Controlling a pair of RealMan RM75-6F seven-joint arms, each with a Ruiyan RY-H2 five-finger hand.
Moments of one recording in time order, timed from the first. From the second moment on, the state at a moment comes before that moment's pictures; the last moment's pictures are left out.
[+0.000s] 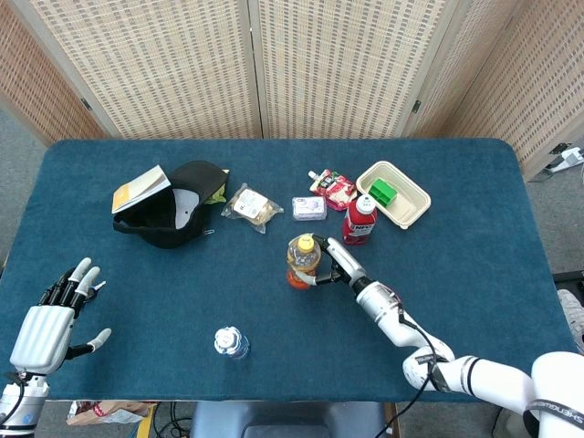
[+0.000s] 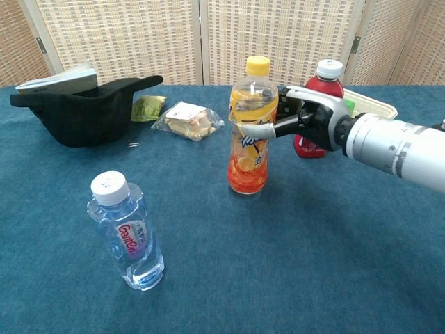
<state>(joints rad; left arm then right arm) -0.13 -1.10 -0.03 -1.82 1.55 1.47 0.22 0.73 -1.62 0.25 -1.35 -1.39 0.80 0.90</state>
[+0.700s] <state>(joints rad) -0.13 -1.11 -0.03 -1.83 1.56 1.48 0.25 0.71 -1.45 -0.04 -1.52 -1.75 0.96 1.10</state>
